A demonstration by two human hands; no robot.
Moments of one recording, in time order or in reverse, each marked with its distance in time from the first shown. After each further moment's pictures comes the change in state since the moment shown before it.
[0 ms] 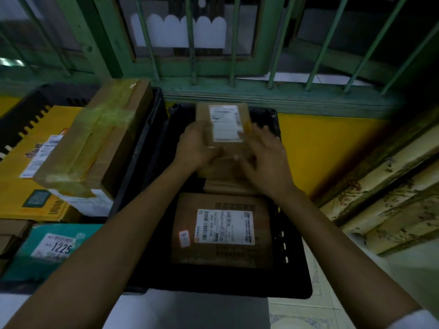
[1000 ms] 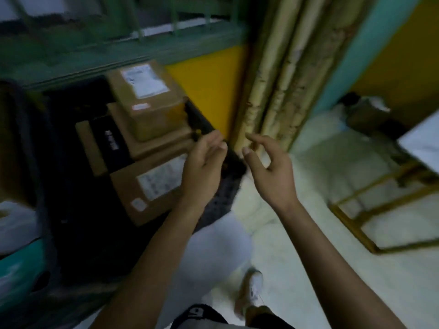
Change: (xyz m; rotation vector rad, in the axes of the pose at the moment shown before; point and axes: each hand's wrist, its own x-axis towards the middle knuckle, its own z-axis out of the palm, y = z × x) left_hand -0.204 0.038 0.052 -0.627 -0.529 0.226; right_hand -0.216 -0.064 -0.048 0.272 0.536 0.627
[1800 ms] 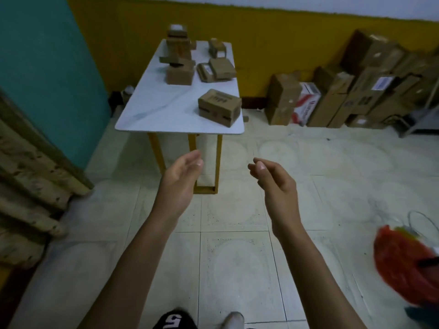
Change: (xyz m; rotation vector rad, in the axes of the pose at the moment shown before) left_hand -0.253 0.026 0.552 0.062 -1.013 0.006; right_hand -0.322 0.170 -0.524 0.248 1.060 0.563
